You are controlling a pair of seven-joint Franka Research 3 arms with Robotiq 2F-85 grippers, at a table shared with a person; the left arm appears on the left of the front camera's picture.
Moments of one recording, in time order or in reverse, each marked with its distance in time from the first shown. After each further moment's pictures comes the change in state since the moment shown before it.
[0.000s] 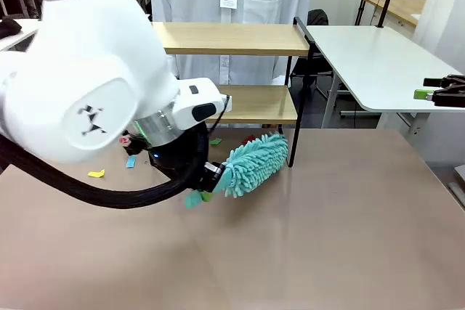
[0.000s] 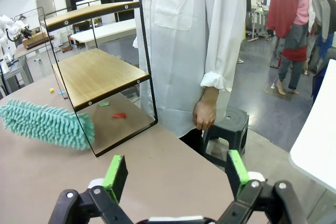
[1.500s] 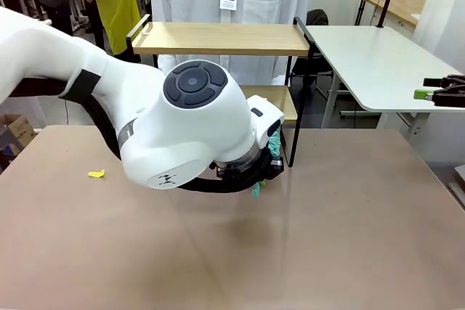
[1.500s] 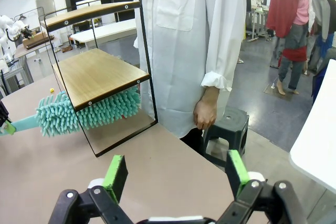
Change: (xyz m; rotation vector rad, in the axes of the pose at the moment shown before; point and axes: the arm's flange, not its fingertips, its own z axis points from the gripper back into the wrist) left arm 0.057 -0.059 -0.098 0.060 -0.299 0.335; right arm 0.000 0.000 0.000 0.000 0.000 0.000
